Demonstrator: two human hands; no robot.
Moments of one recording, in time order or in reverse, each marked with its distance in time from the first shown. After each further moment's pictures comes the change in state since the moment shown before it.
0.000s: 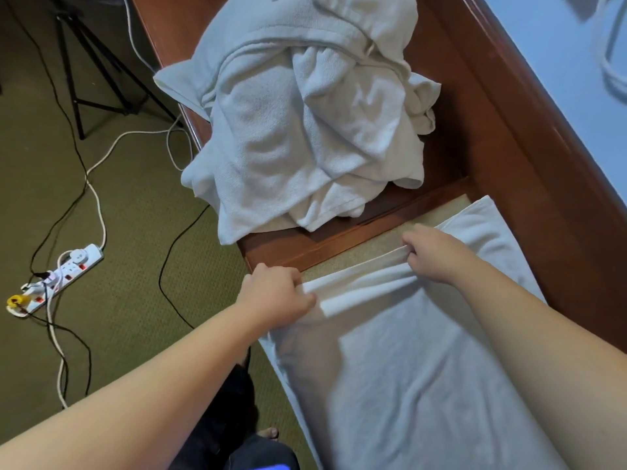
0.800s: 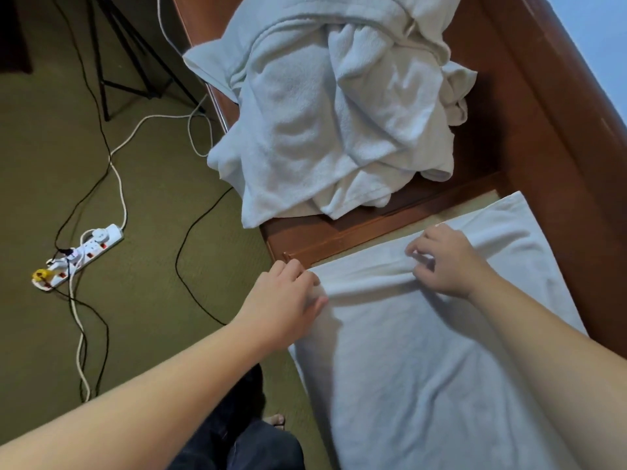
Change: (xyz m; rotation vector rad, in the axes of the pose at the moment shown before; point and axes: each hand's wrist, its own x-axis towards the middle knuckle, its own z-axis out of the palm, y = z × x) left_hand -0.032 -0.041 0.036 0.115 0.311 0.301; right_hand -0.014 -0.005 0.037 0.084 0.296 -0.293
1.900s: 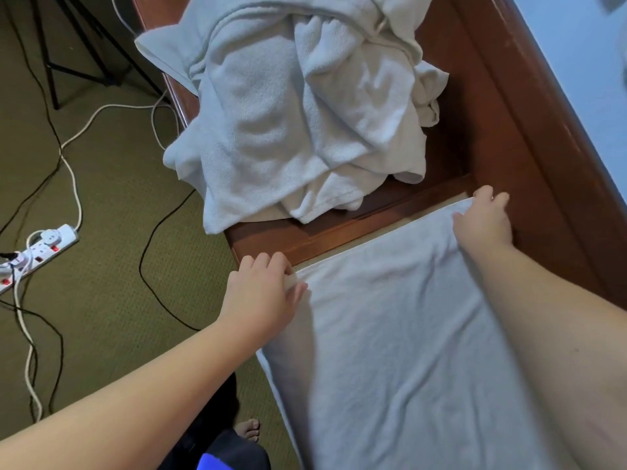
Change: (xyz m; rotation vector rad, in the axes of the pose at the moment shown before) left_hand 0.036 0.018 0.009 -0.029 0.048 -0.221; right_hand 0.038 0.084 -0.042 -0.081 0.130 0.934
